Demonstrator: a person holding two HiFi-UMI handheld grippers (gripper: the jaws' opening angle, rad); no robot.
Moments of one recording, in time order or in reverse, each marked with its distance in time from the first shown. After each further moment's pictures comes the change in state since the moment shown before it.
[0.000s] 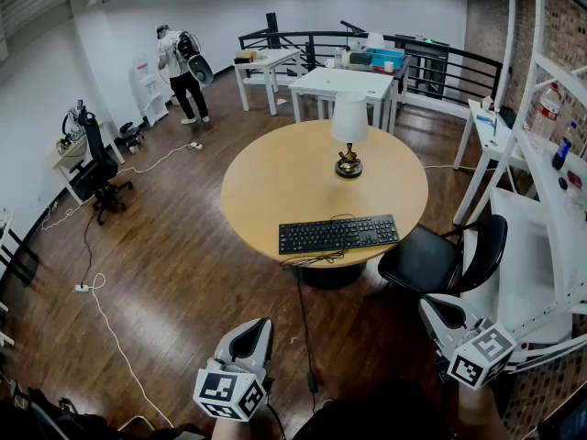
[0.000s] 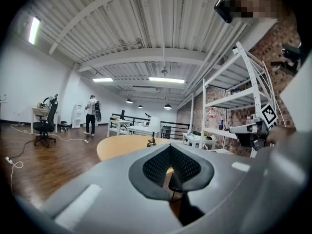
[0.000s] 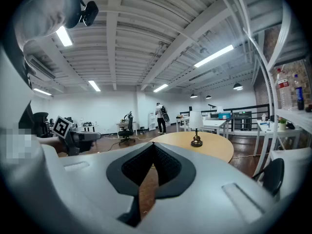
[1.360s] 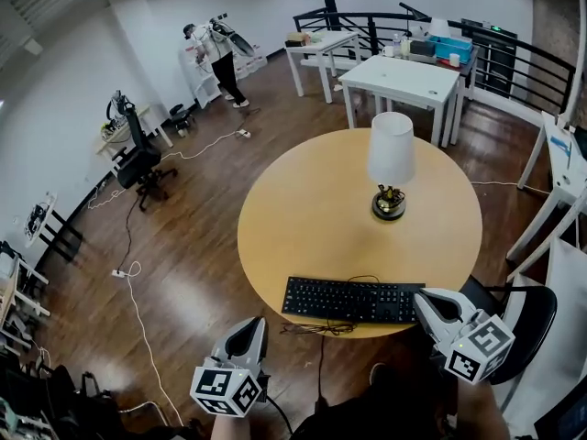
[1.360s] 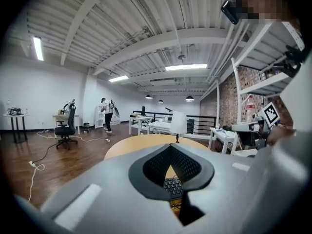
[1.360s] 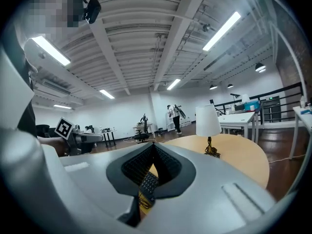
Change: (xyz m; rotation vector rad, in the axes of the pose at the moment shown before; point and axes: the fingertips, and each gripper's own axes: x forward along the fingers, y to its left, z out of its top) left arm 0.287 0.064 0.027 0.039 0.076 0.292; right arm 0.264 -0.256 0.037 0.066 -0.018 0.303
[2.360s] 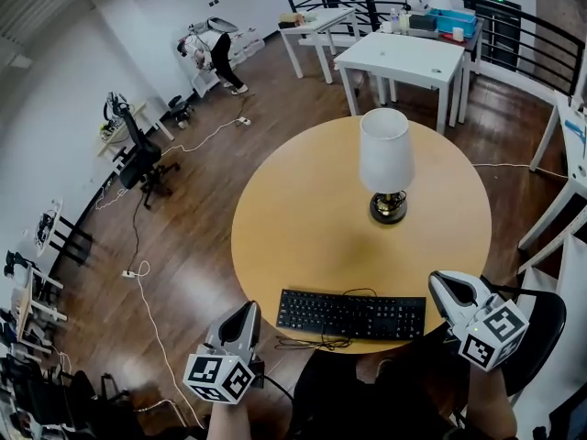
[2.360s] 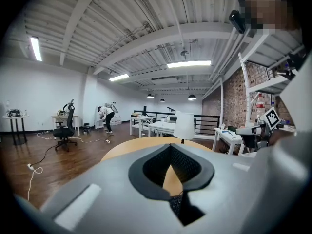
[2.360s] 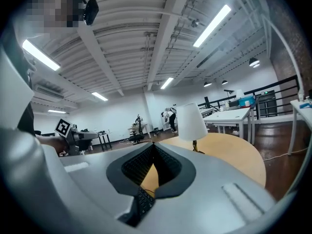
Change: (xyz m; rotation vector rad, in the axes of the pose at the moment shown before) left arm 0.117 -0.002 0.026 0.010 0.012 0.015; right arm 0.033 -0.135 0.010 0.078 0.000 -0.040
